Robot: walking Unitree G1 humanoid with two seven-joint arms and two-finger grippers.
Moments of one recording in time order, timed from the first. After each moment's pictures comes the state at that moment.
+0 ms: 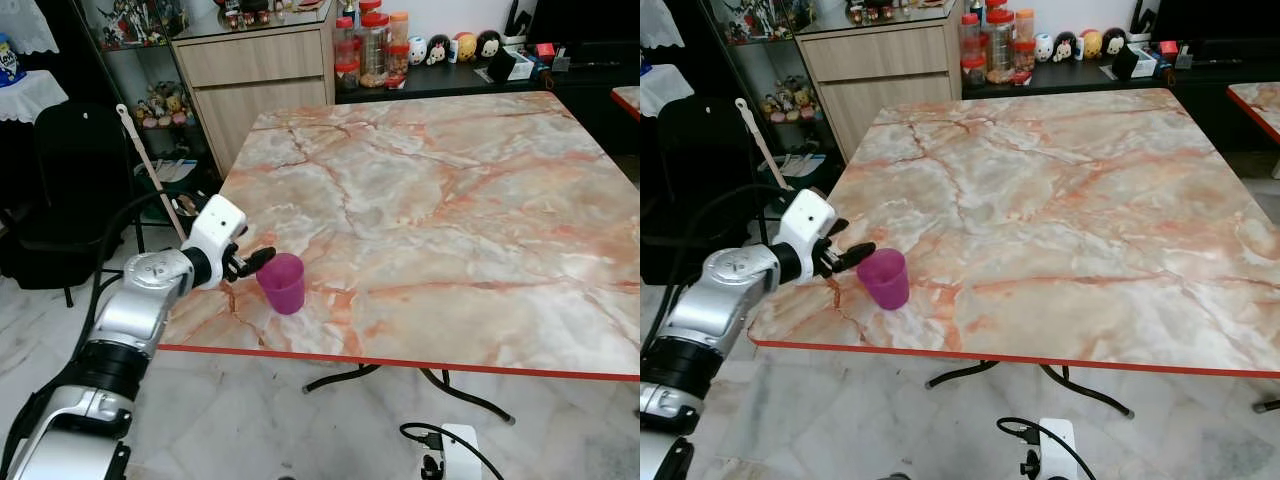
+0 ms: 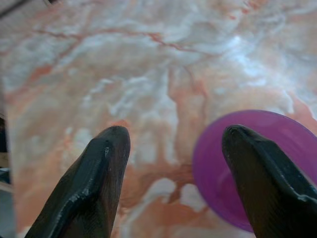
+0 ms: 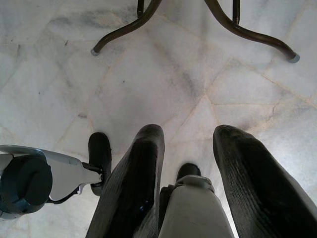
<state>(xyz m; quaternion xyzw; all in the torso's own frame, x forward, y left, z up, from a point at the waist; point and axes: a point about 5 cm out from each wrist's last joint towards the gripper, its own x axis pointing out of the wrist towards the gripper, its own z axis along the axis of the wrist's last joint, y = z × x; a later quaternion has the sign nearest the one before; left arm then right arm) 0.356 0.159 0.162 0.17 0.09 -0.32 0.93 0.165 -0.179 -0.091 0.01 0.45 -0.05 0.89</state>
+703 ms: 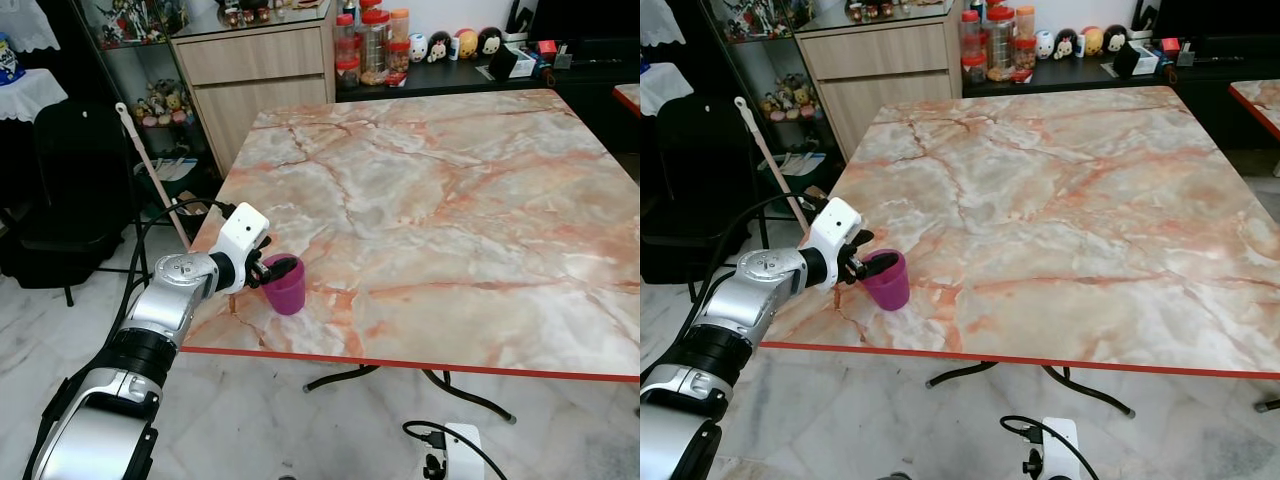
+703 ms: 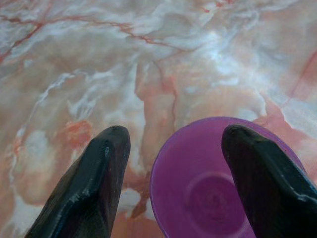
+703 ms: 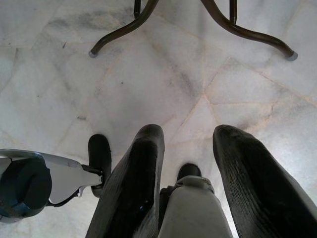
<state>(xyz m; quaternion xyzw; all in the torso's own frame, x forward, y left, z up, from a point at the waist) 0.363 0.142 0.153 0.15 0.11 -0.36 0.92 0.166 -0.182 -0.091 0.02 0.45 -0.06 0.89</state>
